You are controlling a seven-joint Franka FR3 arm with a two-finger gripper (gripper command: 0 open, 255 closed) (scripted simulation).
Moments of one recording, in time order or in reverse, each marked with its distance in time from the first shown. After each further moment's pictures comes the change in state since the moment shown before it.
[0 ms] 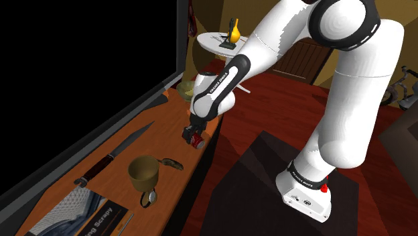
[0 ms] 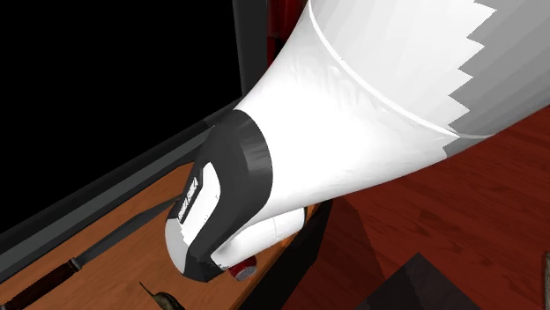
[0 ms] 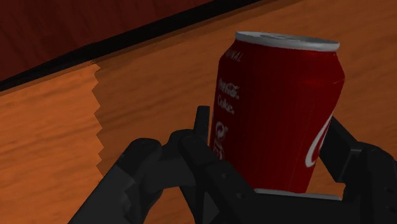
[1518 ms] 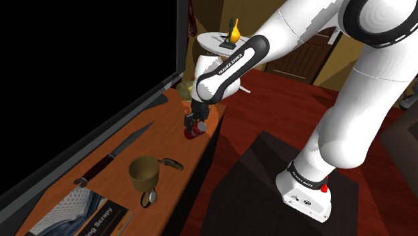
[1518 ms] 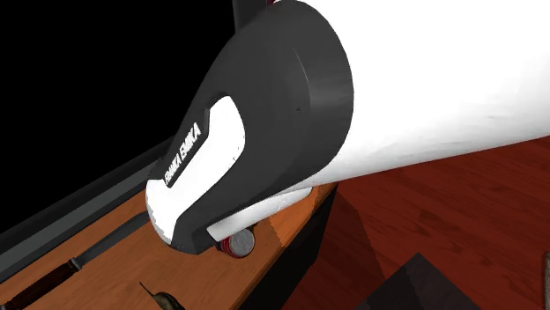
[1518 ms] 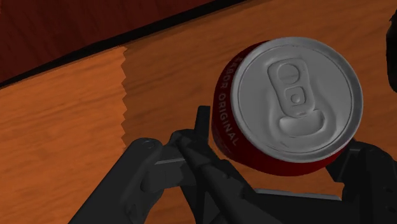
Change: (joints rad) arm 0.001 -0.185 -0.013 -0.007 -0.030 -0.182 0.041
